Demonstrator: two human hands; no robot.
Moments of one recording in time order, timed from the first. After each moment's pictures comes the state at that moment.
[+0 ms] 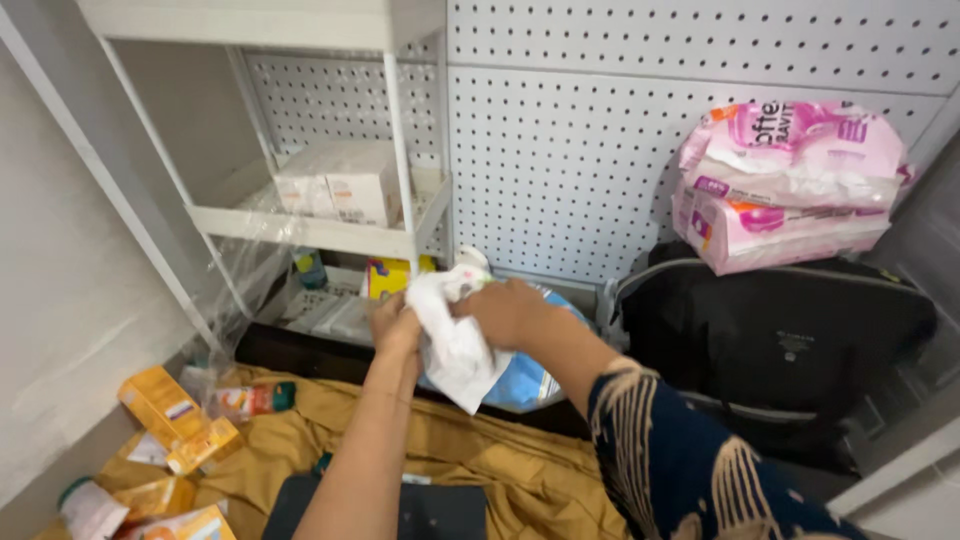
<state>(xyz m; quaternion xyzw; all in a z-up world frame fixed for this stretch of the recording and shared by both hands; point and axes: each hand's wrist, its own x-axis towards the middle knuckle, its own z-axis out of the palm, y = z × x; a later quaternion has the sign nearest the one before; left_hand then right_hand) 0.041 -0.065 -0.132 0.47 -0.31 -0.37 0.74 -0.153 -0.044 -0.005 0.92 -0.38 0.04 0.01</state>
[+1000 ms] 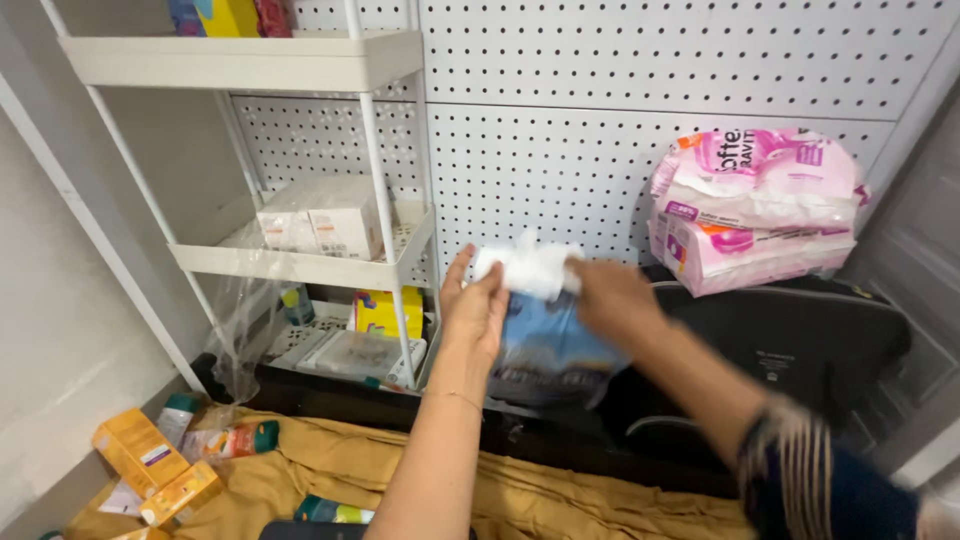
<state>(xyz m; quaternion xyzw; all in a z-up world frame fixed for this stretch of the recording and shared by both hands) -0.097 -0.046 0.019 0.25 -0.20 -0.55 0.77 -0.276 -0.047 0.052 0.82 -0.53 0.23 0.04</state>
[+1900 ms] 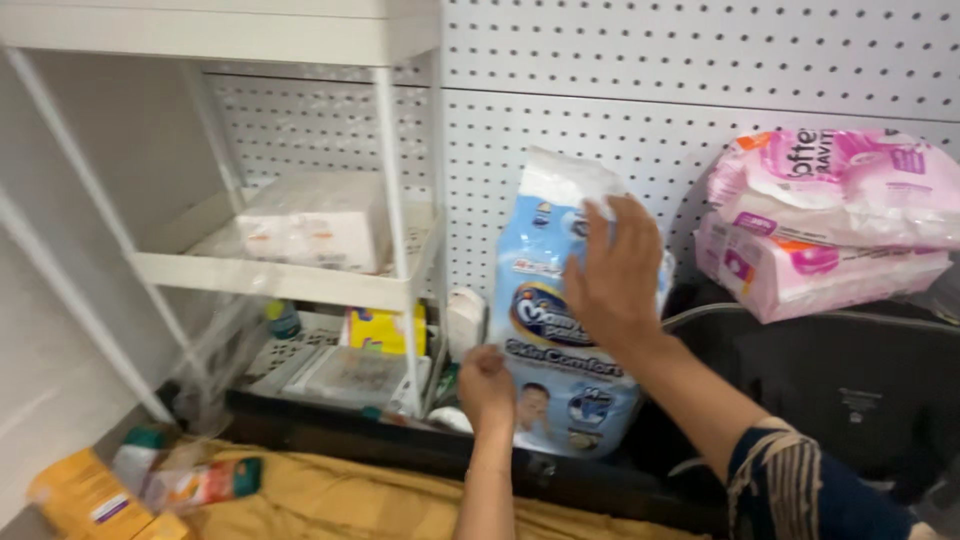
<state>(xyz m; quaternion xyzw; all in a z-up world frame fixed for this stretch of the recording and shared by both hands) -0.070 -0.130 -0.192 0.66 -0.35 -0.26 0.62 -0.212 -0.125 0.009 0.74 -0.35 0.46 0.33</state>
